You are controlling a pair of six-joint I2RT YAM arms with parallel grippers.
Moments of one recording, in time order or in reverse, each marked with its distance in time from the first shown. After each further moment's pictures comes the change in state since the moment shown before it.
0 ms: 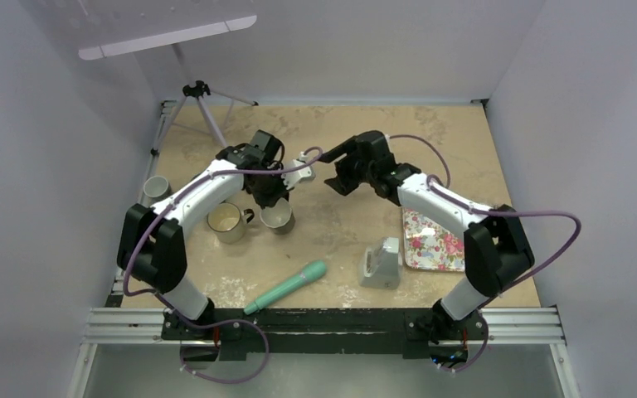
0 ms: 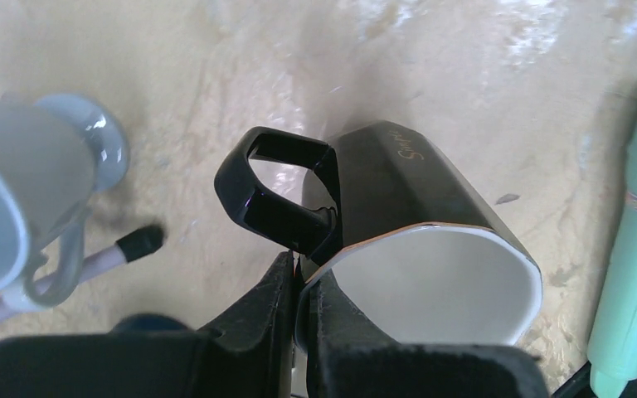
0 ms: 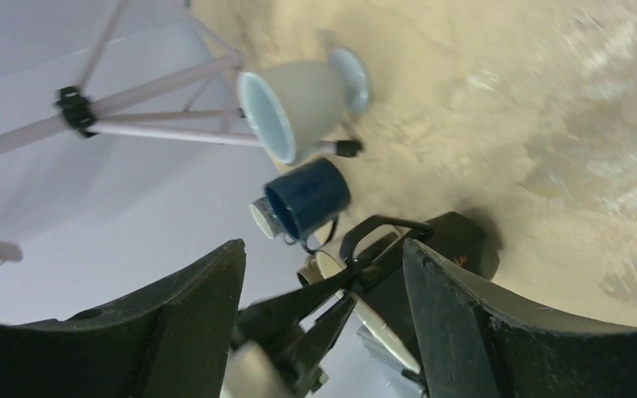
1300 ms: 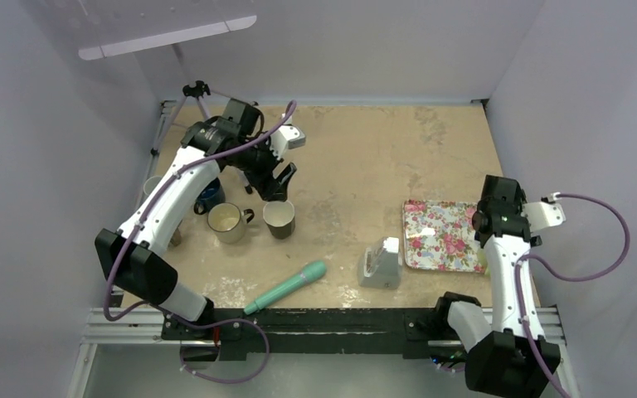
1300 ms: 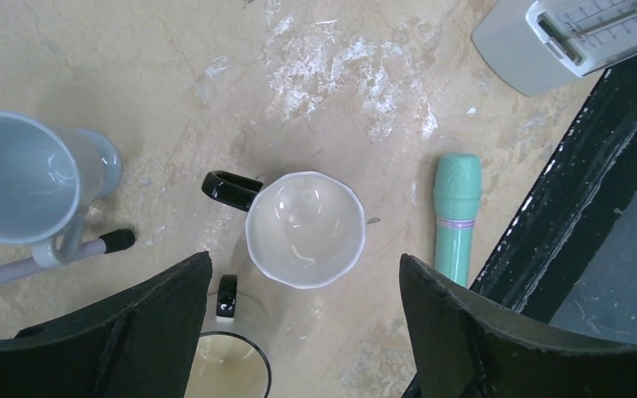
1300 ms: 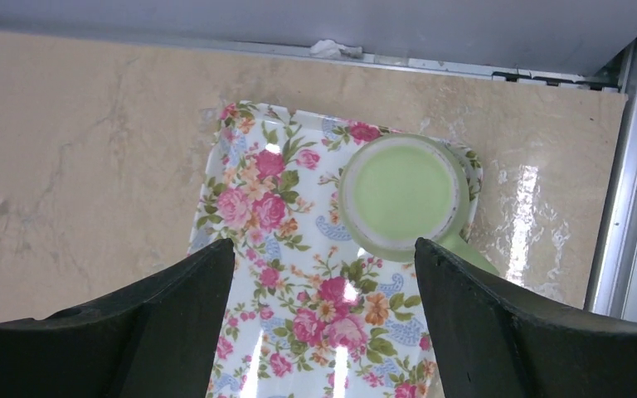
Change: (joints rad) left arm 0.085 -0.047 0.352 -0.282 0.235 -0.206; right arm -0.781 -0.705 -0.299 -0.667 0.859 -0.559
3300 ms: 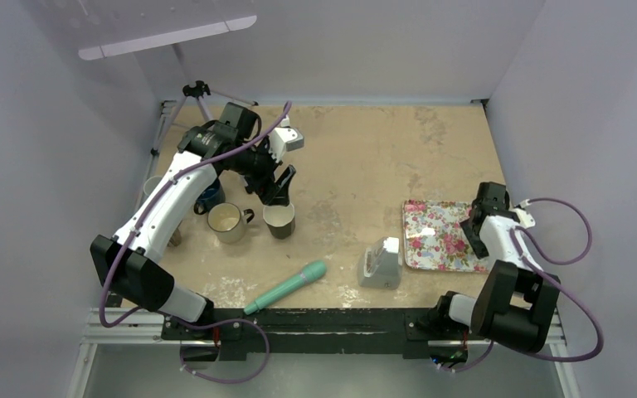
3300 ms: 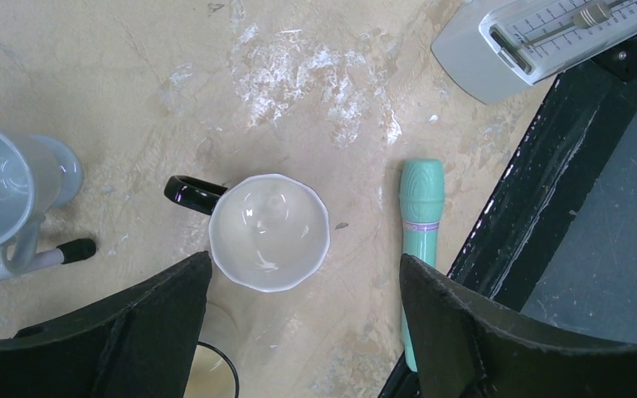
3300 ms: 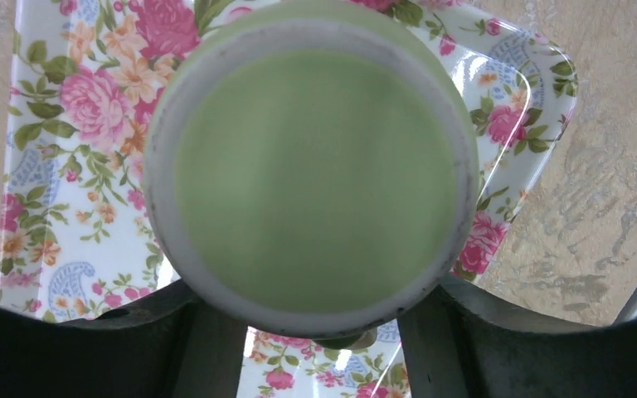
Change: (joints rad) left arm 0.000 -0.056 -0.050 0.011 0.075 -0.048; right arm -0.121 0.296 -0.148 0.182 -0.307 -0.137
